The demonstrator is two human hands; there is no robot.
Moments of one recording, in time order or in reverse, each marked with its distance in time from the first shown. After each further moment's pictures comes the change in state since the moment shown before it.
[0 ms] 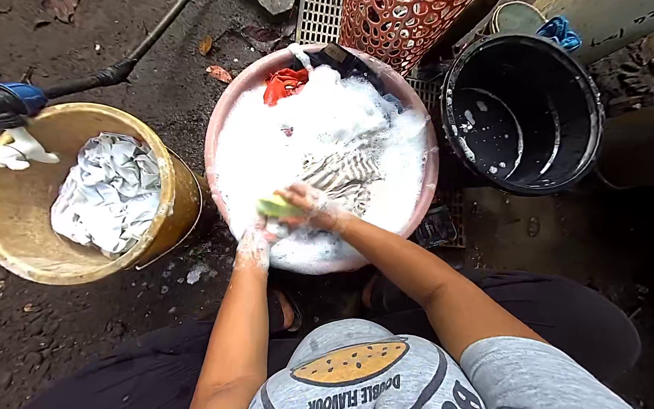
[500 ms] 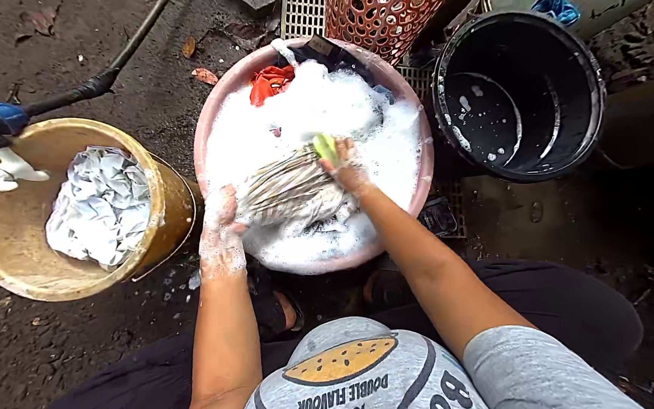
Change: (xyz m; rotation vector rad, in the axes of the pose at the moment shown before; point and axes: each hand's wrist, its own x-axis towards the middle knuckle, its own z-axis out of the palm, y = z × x) left_hand 0.012 0.081 0.008 -0.357 -0.040 0.136; right_hand -0.011 0.088 -0.050 -0.312 -0.008 0.674
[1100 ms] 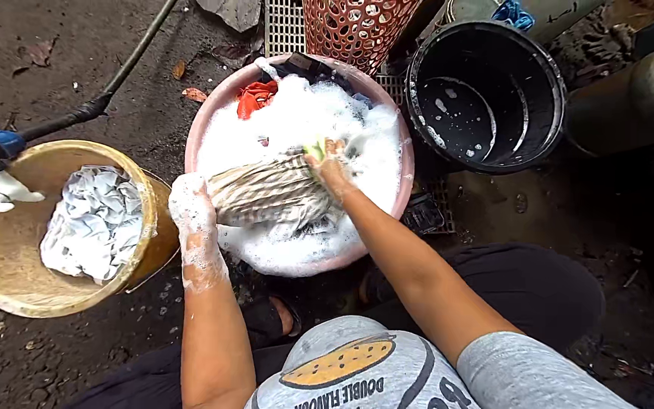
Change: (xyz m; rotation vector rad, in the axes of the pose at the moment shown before) left_hand 0.010 0.029 0.003 1.022 0.422 0.285; right_hand -0.005 -0.048 -0.034 0.209 -0.012 0.333
